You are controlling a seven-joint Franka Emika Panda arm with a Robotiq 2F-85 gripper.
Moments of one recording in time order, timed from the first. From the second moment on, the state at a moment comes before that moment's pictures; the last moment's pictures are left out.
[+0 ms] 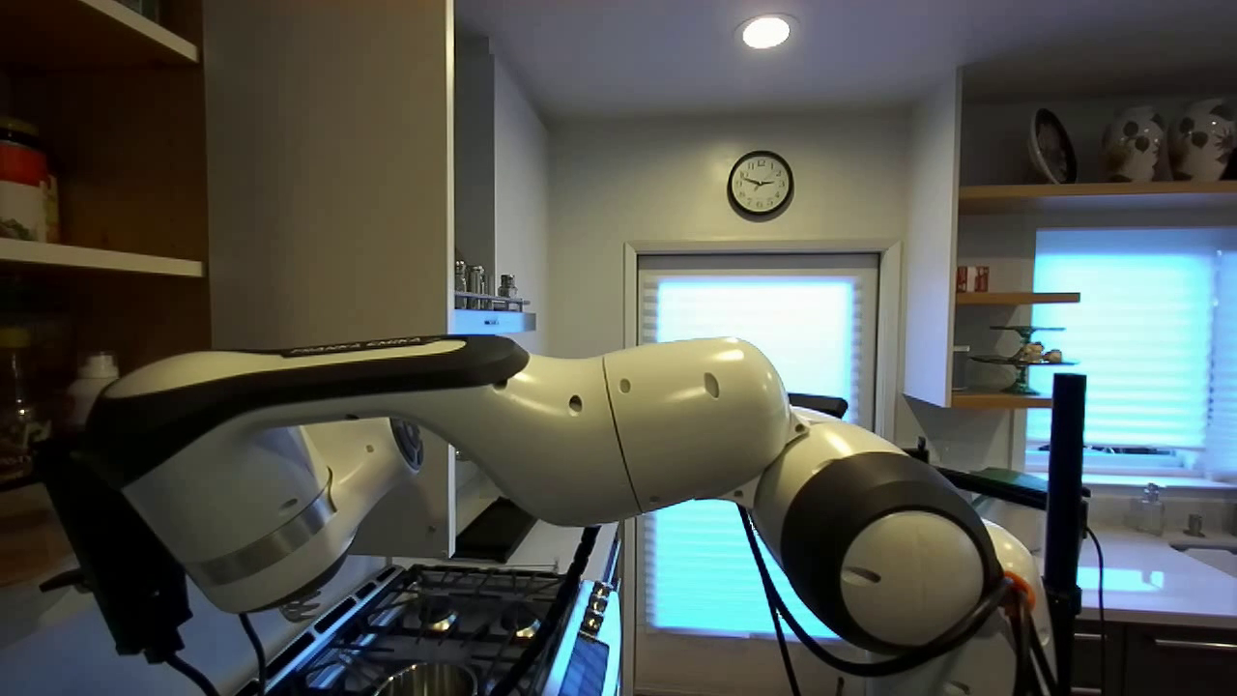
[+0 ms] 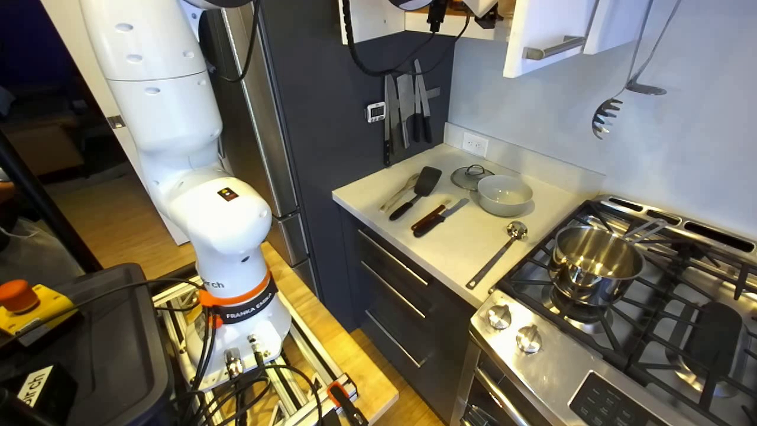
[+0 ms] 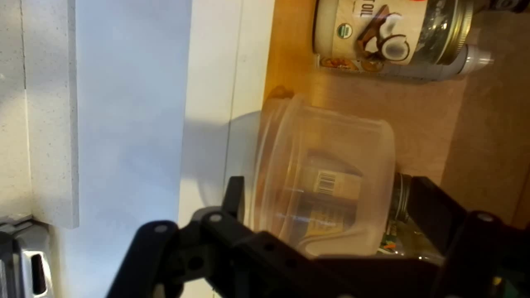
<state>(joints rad) 0.20 0.02 -0.11 -1.79 1.22 3.11 0.25</state>
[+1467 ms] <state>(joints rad) 0.18 0.05 -0.11 -1.76 1.32 3.05 0.23</state>
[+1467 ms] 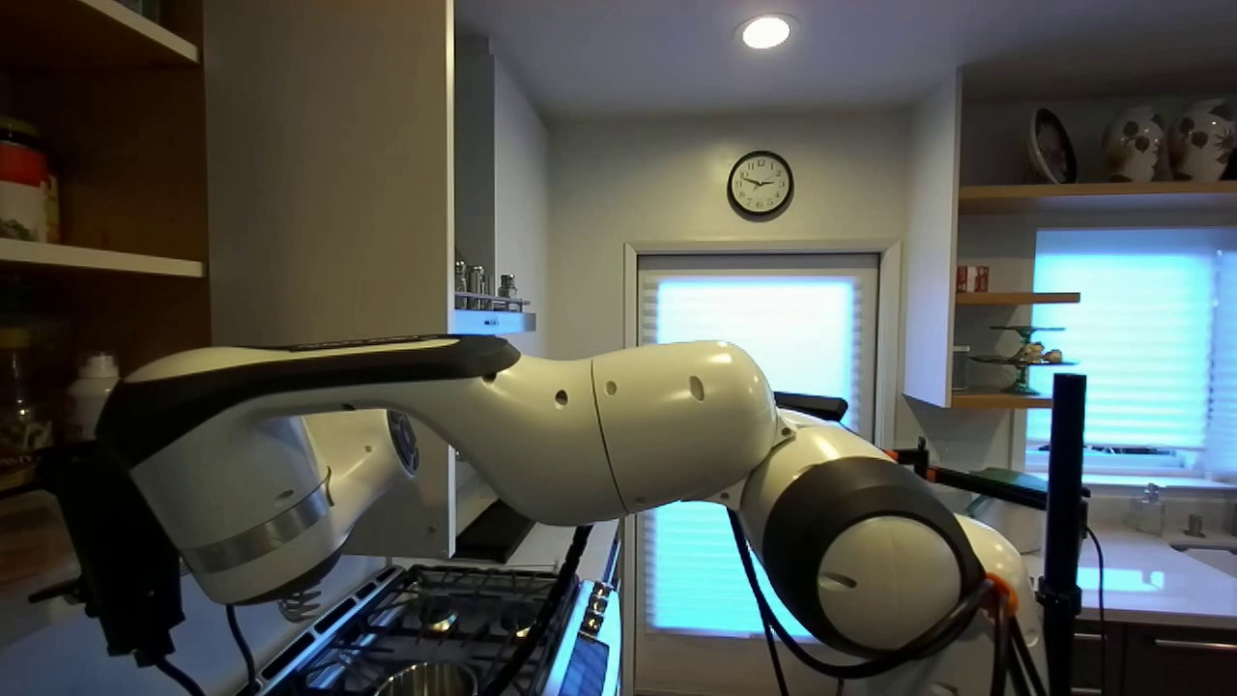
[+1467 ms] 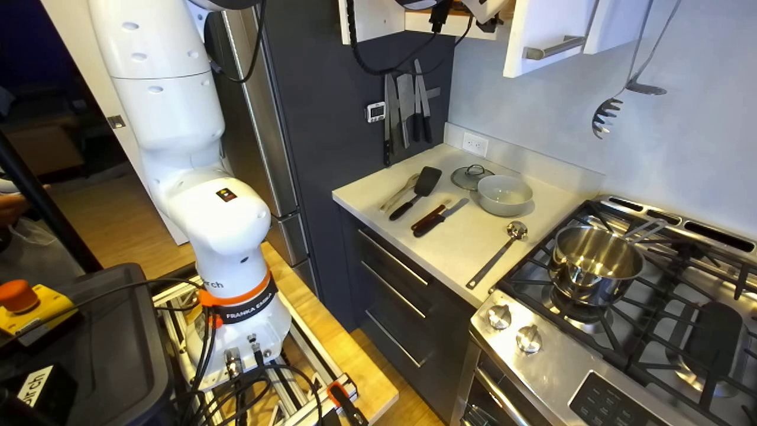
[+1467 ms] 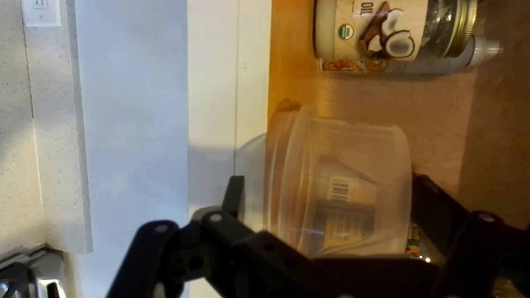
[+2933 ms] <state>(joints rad) 0.17 0.10 -0.11 -1.67 1.51 3.05 -0.01</state>
